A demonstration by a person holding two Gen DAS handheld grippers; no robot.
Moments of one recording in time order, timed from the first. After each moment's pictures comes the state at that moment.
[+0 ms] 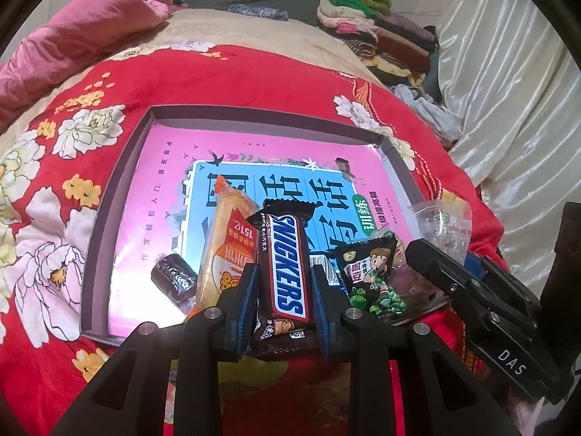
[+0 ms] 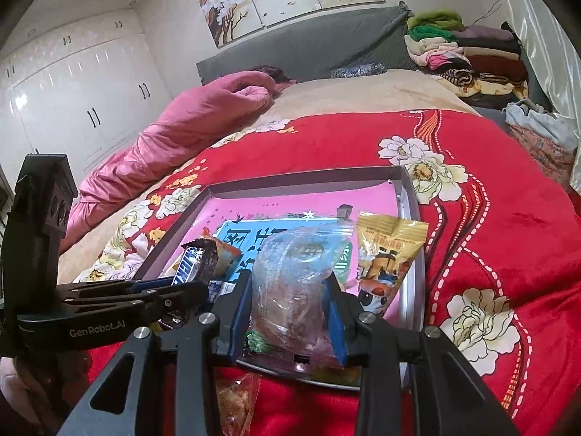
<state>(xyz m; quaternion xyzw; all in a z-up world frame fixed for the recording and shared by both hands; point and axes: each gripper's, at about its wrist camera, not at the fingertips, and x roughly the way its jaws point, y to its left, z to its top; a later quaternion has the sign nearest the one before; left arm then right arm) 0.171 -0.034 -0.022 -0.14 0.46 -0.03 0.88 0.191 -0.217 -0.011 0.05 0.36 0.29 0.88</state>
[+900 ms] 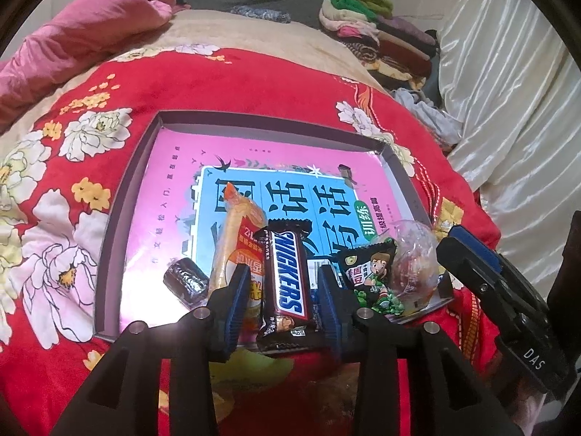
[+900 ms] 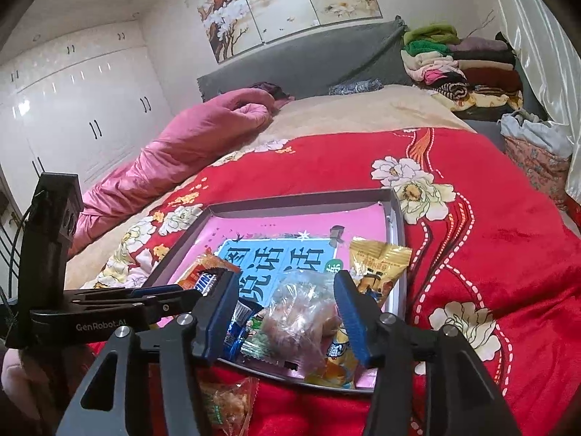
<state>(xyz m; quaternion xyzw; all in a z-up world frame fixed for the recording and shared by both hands) 0.167 -0.026 -0.012 -0.15 0.45 -0.02 0.88 0.185 -0.231 0.005 0.06 0.33 0.29 0.90</state>
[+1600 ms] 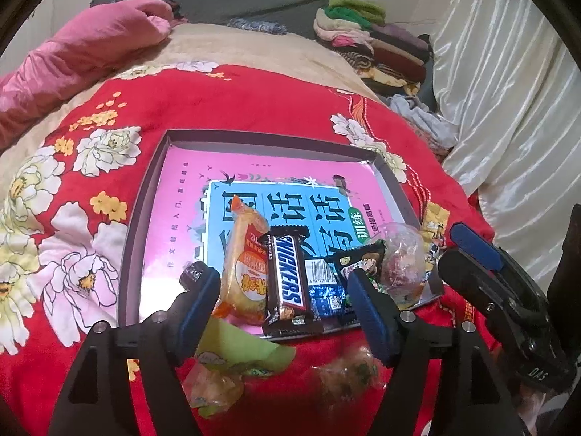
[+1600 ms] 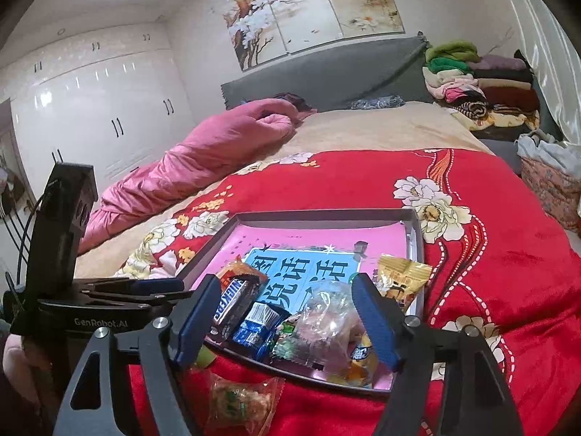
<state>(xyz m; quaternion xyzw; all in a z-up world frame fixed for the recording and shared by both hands) 0.150 -0.024 0.005 -0.13 0.43 -0.03 0.89 0.166 -0.224 0.021 0.04 0.30 0.33 0.90</state>
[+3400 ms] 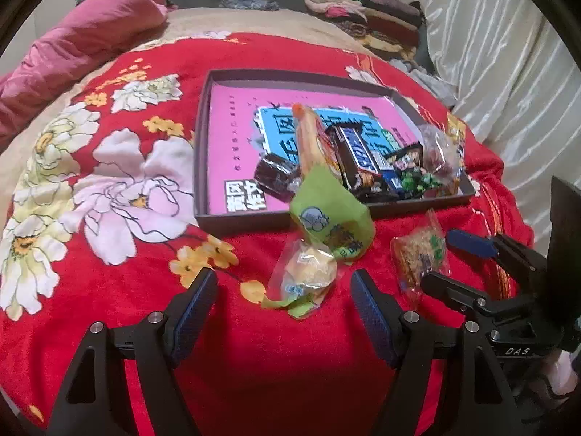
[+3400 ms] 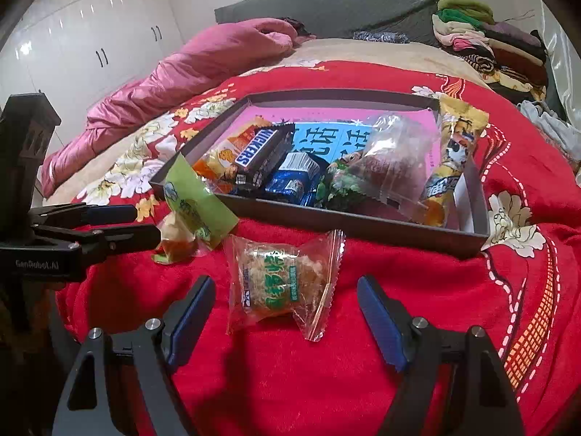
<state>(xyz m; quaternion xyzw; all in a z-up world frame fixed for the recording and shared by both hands) 0.082 0.019 -0.038 -0.08 0.48 -0.04 0.87 0.108 -0.179 -0.048 -0.04 0.43 0.30 0.85</state>
